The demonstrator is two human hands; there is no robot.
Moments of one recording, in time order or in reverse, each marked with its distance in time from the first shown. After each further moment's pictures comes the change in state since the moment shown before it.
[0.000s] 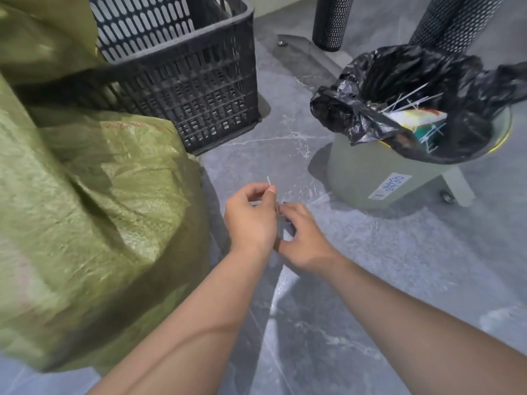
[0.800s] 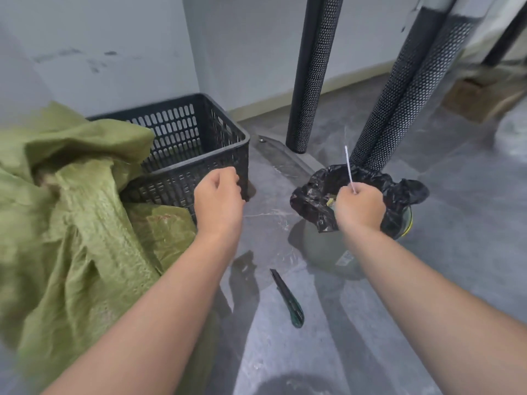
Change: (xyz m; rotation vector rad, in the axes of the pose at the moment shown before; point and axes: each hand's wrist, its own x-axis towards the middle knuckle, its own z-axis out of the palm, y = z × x) left_hand -0.001 0.205 -0.070 -0.325 -0.065 0.145; right_hand 0.030 -0.180 -0.166 -0.014 0.927 0.317
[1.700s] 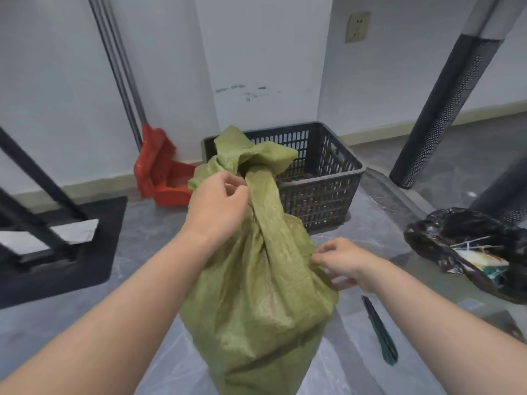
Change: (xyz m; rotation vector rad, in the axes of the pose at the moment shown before) left_hand 0.002 0.097 -0.222 0.659 0.090 0.213; right_hand -0.179 -0.087 0.066 -0.390 -1.085 -0.006
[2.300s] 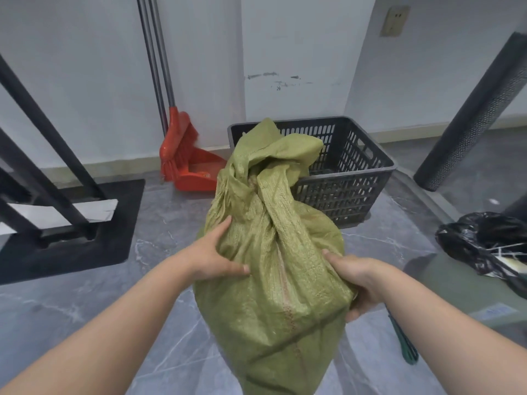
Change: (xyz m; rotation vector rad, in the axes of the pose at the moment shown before) left_hand -0.016 -0.140 -0.068 0.210 -0.540 -0.358; right_hand -0.001 -0.021 0.071 -0.007 -0.160 0.342
